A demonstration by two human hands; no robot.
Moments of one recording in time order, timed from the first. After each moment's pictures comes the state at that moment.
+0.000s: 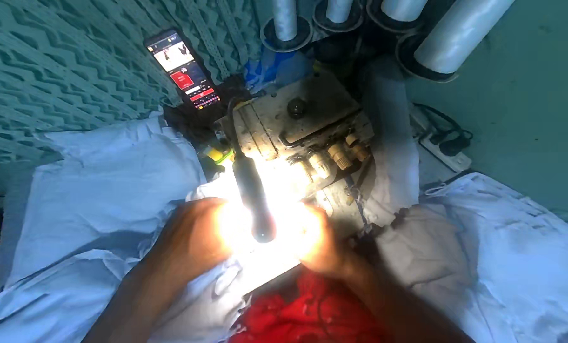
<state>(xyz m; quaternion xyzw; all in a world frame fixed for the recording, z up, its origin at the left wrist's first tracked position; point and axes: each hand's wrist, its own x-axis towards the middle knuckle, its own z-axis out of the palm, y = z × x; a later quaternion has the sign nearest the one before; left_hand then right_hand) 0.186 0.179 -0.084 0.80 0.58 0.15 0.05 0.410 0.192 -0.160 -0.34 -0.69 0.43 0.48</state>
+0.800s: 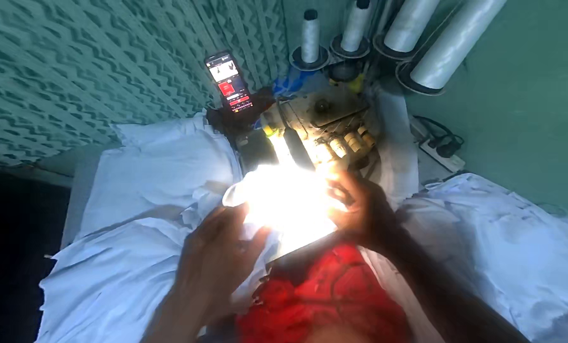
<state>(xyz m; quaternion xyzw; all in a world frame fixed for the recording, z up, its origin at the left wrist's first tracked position) 0.180 0.078 -0.083 0.74 0.61 0.29 -0.03 0.447 0.173 -0.097 -0.43 -0.79 0.17 0.40</state>
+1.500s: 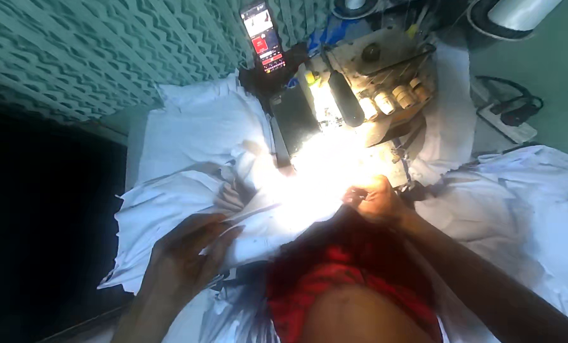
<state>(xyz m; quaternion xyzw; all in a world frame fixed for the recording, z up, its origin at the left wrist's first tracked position) 0.090 -0.024 -0.088 0.75 0.59 0.28 0.04 0.445 0.150 -0.188 -0.31 -0.82 0.33 0.36</state>
